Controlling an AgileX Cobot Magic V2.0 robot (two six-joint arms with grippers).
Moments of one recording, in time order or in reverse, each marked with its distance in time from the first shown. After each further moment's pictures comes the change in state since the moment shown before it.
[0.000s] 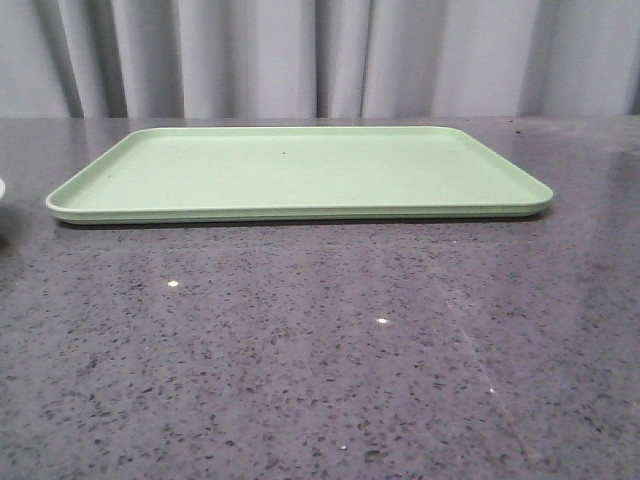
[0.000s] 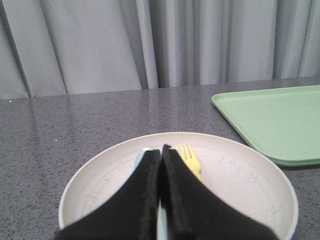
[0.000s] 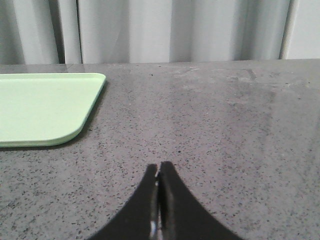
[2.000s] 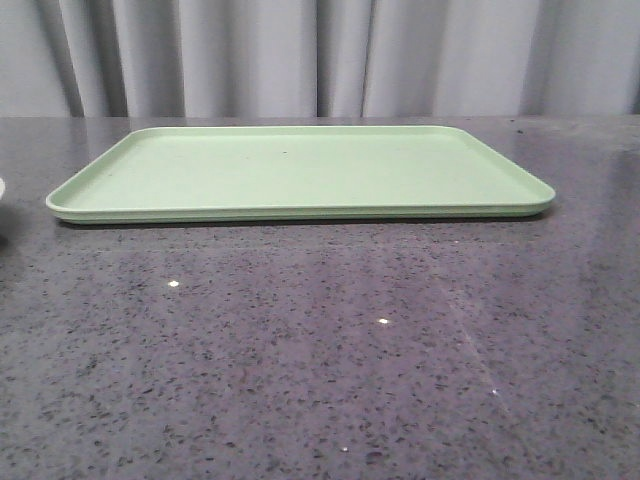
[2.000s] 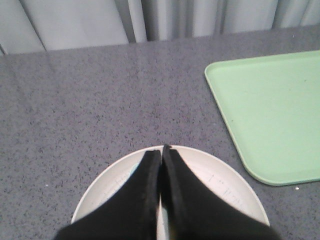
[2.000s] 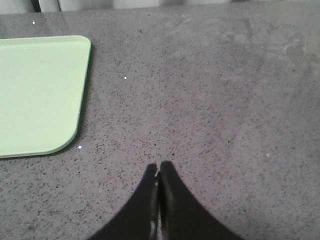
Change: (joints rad) left arm 0.002 0.654 -0.702 0.002 0.486 0.000; right arm -0.002 0.549 -0.602 0.042 0.455 0.000
